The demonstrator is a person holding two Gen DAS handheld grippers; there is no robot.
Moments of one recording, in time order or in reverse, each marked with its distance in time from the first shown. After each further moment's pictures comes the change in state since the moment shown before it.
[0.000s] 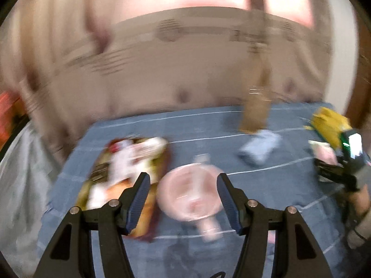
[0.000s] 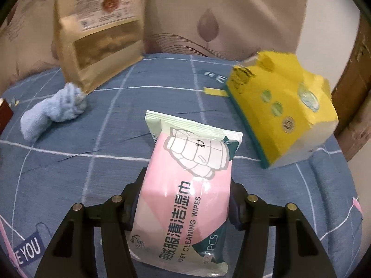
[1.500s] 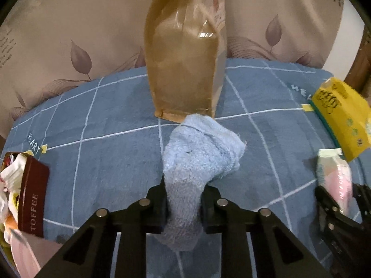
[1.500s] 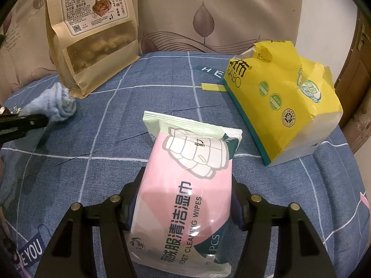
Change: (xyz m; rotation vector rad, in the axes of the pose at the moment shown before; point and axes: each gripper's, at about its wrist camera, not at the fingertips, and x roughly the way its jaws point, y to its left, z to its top) left arm 0.203 -0.138 0.043 0.024 0.283 -0.132; right arm 0.001 -0.005 -0.006 0.019 0.006 0.031
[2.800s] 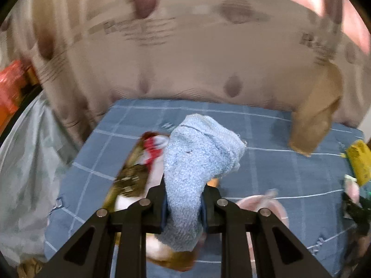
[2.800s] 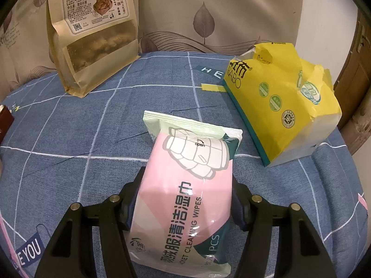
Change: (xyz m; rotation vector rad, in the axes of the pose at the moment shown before) left arm -0.166 0.244 -0.063 -0.273 -0.120 0.253; right arm 0.000 0.001 -0.001 -0.010 -0.005 -0.007
